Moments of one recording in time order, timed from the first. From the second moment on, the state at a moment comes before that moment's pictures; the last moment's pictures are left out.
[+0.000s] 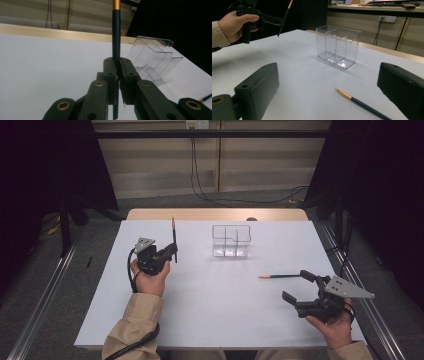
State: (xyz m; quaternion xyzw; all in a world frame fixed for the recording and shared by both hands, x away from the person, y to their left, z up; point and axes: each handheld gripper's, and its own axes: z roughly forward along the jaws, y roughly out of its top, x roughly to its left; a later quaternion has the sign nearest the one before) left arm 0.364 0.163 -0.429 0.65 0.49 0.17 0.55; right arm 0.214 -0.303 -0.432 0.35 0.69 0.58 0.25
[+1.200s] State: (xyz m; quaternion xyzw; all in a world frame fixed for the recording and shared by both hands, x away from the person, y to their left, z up) left arm 0.337 0.113 -0.418 0.70 0.37 0.11 0.60; right arm 0.222 -0.293 -0.432 0.35 0.70 0.57 0.25
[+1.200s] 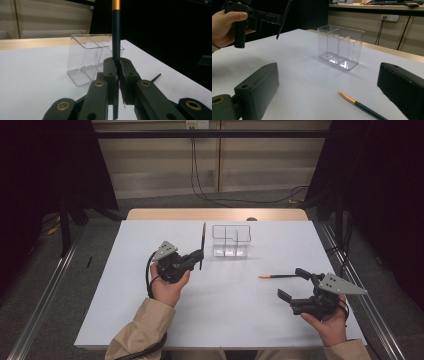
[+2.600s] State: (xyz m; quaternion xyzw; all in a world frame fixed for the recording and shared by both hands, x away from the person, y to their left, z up) left arm 0.305 0.061 -0.425 0.73 0.28 0.04 0.62; right arm 0.250 -0.267 -0.424 0.35 0.70 0.59 0.21
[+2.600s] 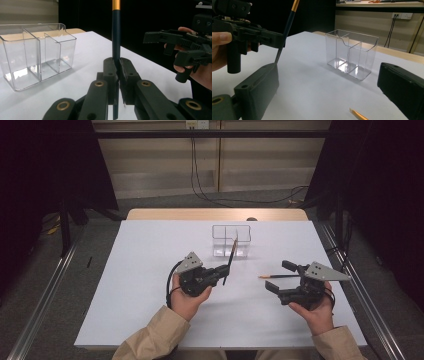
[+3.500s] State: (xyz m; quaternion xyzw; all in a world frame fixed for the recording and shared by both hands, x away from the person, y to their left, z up) left arm 0.302 0.056 -0.429 0.74 0.27 0.04 0.62; right arm 0.275 -0.242 -0.414 0.35 0.68 0.62 0.15
